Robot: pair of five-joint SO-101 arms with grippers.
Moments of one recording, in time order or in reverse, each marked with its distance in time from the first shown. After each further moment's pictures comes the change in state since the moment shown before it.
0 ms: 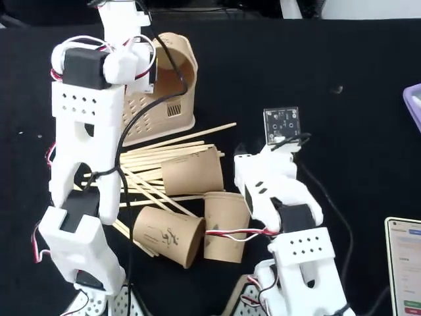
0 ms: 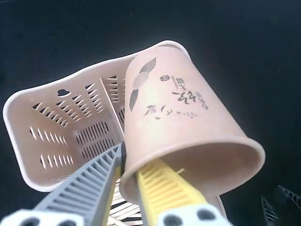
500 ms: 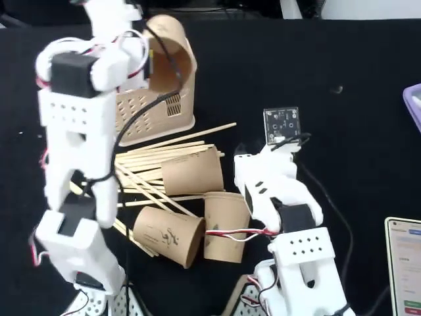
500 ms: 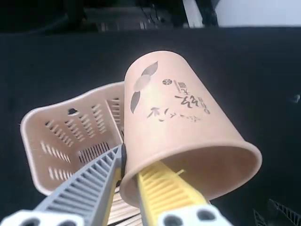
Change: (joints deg) left arm -0.4 -2.1 -3.1 -1.5 0.0; right arm 0.0 0.0 0.0 0.0 0.0
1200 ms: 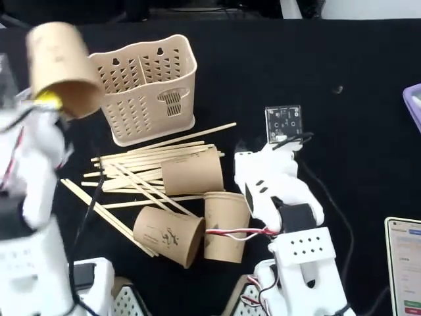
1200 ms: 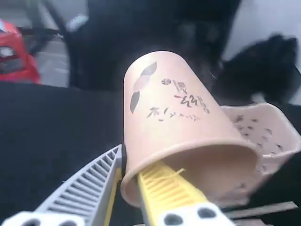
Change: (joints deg) left arm -22.1 -63.9 74.0 -33.5 -7.5; right arm 0.0 0.0 -0.5 0.0 -0.4
